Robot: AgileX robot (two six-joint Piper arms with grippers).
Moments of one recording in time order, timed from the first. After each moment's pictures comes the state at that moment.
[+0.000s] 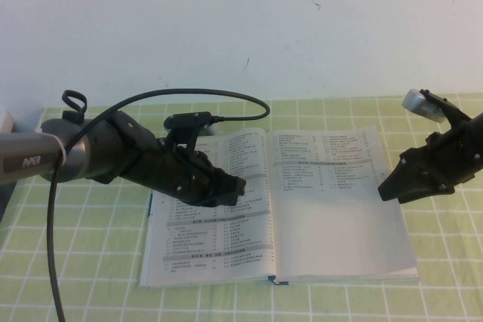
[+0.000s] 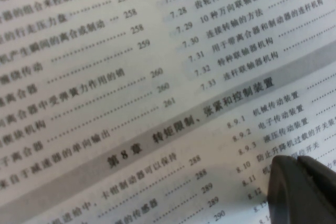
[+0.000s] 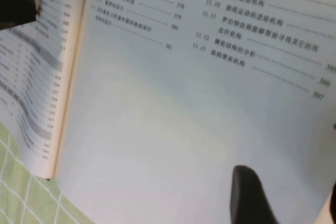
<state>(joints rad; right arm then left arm) -0.01 2.08 -1.35 0.83 1.05 -0.76 -0.42 2.04 -1.24 -0.96 0.55 0.74</state>
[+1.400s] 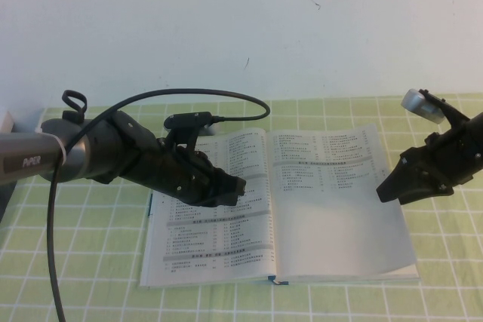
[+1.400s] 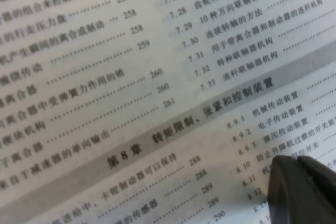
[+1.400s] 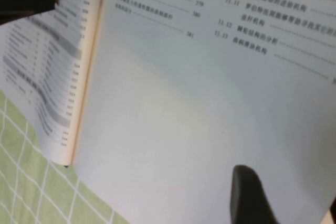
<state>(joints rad) -0.01 2.08 -1.36 0.83 1.10 -0.76 -0.42 2.04 -1.24 -0.96 0.55 0.74</state>
